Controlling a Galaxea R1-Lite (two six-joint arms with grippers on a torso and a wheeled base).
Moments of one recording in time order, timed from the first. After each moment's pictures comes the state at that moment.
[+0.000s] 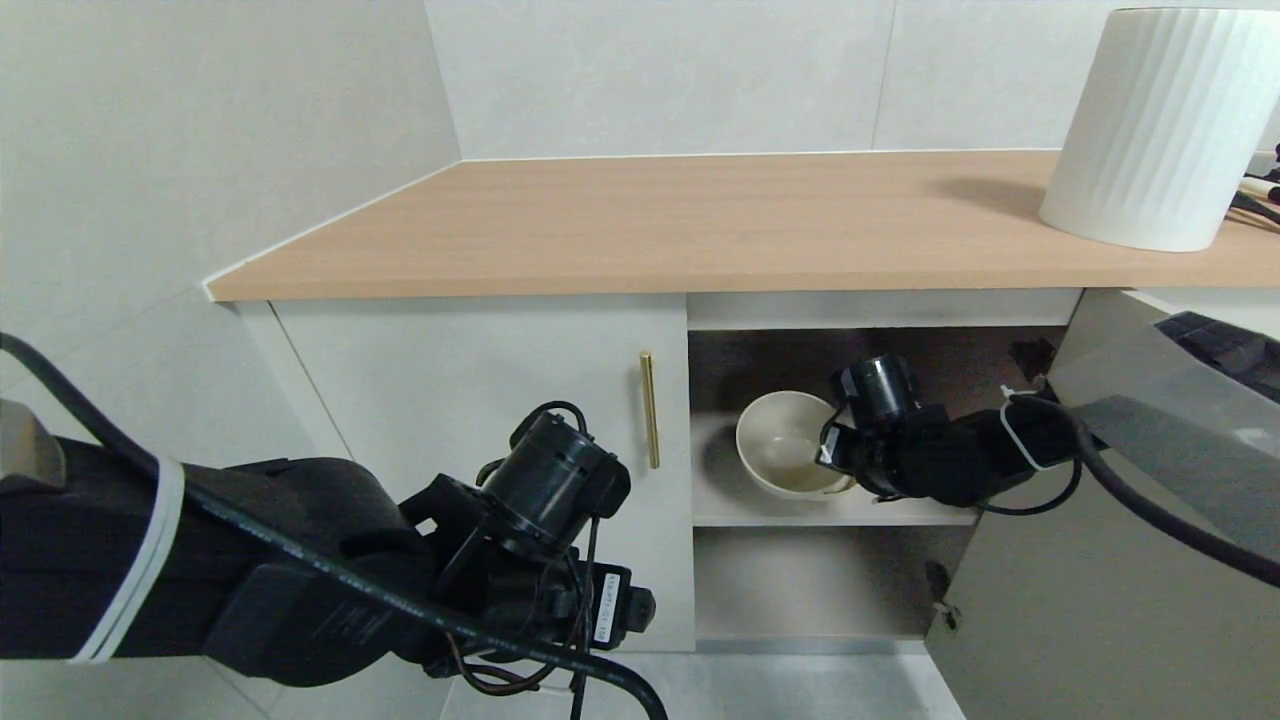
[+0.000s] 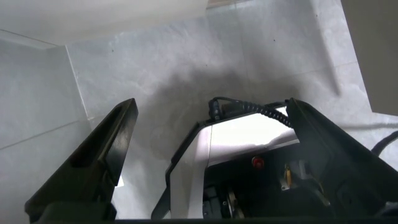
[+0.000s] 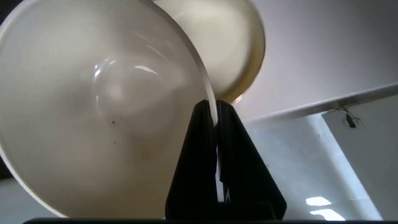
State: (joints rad) left arm -0.74 1.82 -0.97 0.15 0.23 -0.48; right arm 0.42 2.28 -1.36 -0.24 -0.39 0.65
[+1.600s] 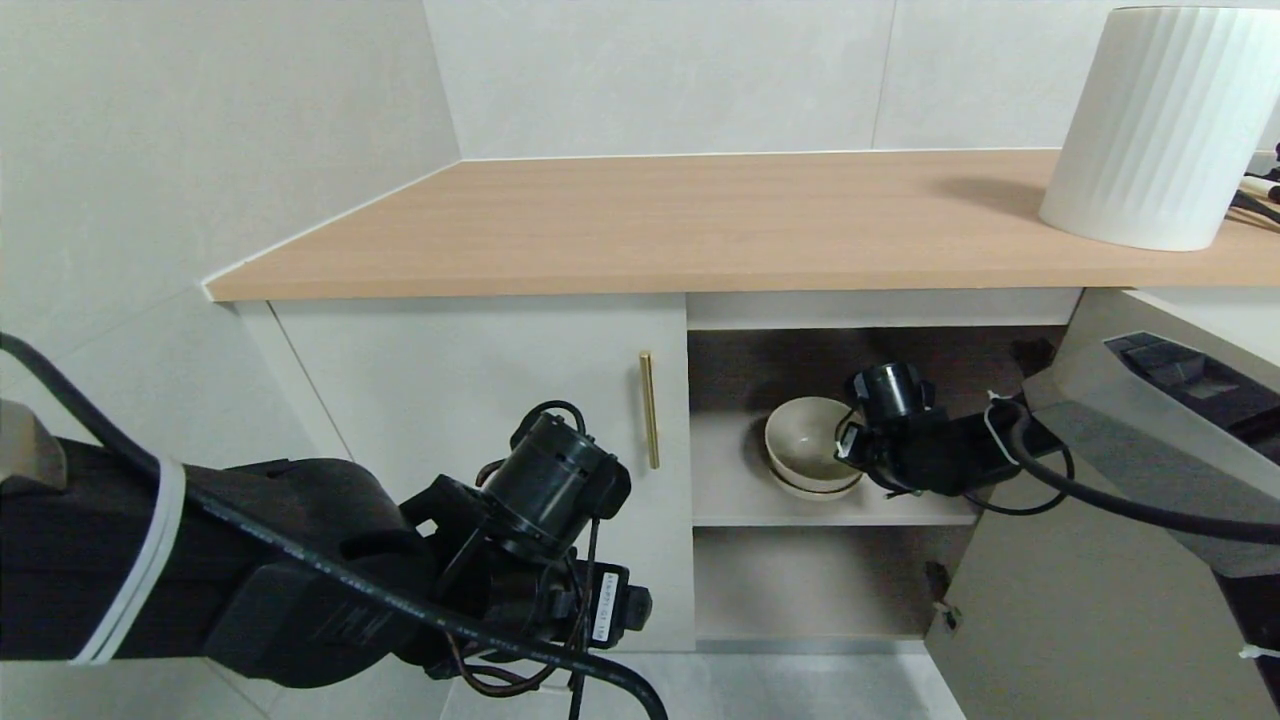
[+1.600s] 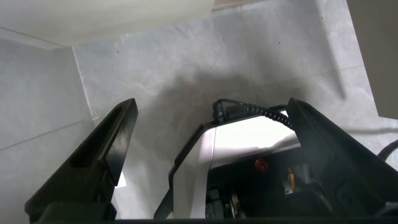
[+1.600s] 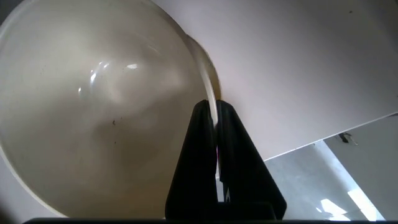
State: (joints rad) left arm -0.74 1.82 -0.97 0.15 0.25 -0.48; right arm 0.34 2.40 -1.48 -0.23 -0.40 0.67
